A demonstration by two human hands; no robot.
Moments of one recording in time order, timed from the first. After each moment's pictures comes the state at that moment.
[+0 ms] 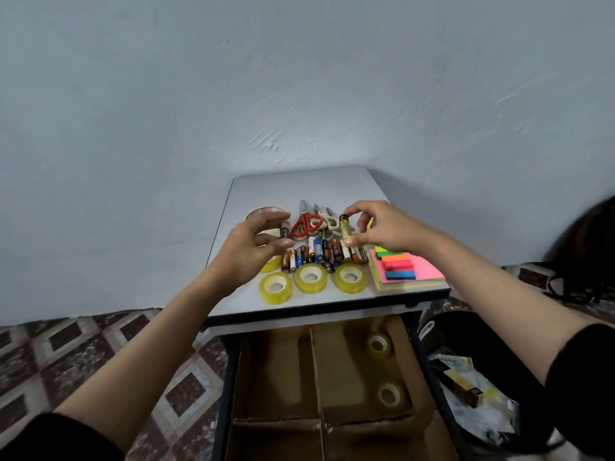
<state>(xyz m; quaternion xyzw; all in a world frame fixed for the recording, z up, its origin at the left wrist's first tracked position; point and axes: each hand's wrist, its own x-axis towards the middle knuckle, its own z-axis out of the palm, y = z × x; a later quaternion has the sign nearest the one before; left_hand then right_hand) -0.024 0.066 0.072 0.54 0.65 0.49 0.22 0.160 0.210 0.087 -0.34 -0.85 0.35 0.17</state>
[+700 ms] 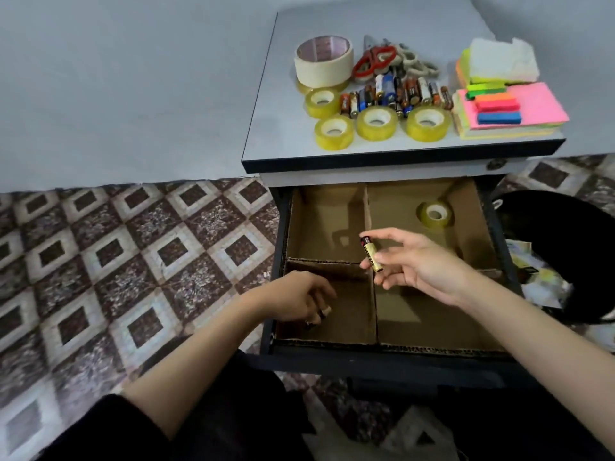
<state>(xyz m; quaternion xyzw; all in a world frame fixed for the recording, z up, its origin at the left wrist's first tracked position) 0.019 -0.079 -0.090 0.50 0.70 0.07 0.51 0.193 0.047 -0.067 -0.33 -0.54 0.77 0.05</state>
